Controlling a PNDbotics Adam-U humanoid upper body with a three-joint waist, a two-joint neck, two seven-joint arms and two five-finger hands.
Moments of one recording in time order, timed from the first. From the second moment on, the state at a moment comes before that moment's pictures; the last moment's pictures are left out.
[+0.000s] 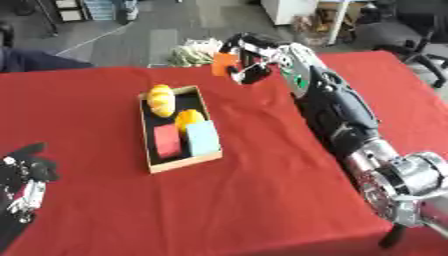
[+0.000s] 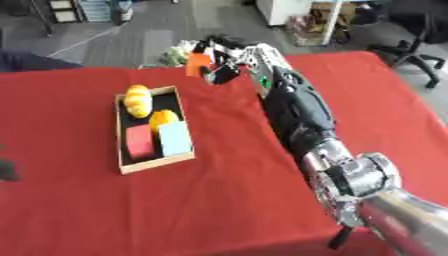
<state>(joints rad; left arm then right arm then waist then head) -0.06 0.27 -0.18 -1.84 -0.14 -0.06 -0.09 -1.03 -0.19 -0.08 -0.73 1.03 -0.41 0.31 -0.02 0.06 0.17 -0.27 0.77</state>
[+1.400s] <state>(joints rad) -0.06 0.27 -0.17 -1.84 -0.14 -0.06 -0.08 -0.95 -0.13 -0.02 -0.80 1.10 -0.55 0.34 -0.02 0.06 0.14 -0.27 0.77</state>
